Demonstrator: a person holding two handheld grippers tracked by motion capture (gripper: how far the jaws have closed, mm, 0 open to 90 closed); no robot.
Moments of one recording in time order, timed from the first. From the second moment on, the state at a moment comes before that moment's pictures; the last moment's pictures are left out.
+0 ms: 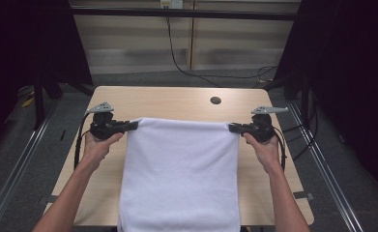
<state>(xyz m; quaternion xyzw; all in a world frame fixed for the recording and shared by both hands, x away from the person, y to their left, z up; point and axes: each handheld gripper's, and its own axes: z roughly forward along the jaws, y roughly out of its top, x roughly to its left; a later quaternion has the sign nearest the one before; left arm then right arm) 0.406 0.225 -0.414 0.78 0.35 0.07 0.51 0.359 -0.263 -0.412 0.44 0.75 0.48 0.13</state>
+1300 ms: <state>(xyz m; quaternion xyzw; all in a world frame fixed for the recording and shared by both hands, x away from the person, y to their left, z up) 0.383 0.237 -0.396 0.76 0.32 0.10 0.55 0.346 -0.259 -0.376 0.39 0.76 0.49 0.17</state>
